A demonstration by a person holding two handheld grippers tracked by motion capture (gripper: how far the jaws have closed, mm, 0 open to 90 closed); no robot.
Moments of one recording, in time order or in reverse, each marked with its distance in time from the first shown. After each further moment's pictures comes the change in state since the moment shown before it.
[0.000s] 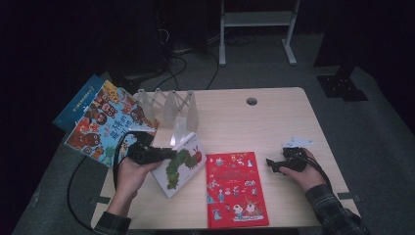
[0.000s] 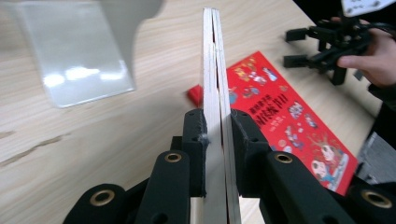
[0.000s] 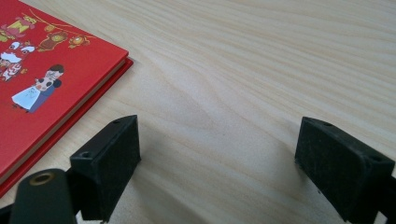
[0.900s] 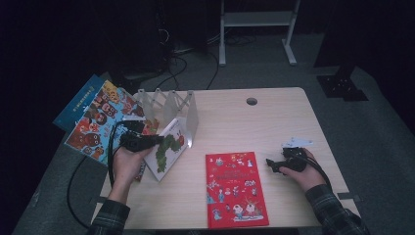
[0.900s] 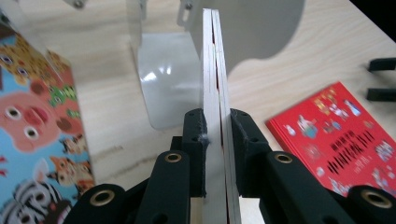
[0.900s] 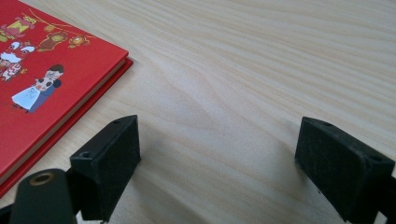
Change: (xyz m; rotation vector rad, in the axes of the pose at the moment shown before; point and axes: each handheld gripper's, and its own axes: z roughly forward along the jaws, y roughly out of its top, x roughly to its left) left arm 0.035 0.024 0.005 -0.061 0.223 -0.013; right arm 0.000 0.000 0.000 0.000 -0.001 0.000
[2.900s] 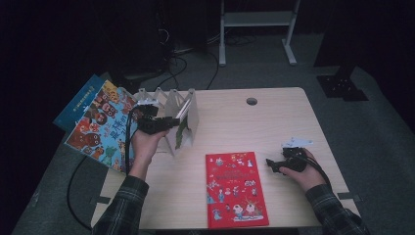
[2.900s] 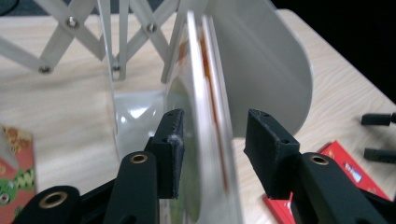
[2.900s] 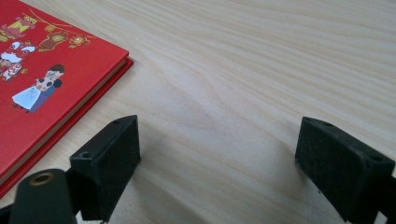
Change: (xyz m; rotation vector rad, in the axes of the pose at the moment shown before) left arm 0.003 0.033 0.047 -0.102 -0.066 -0.031; right arm 0.000 0.000 0.000 -0.001 0.001 -0.001
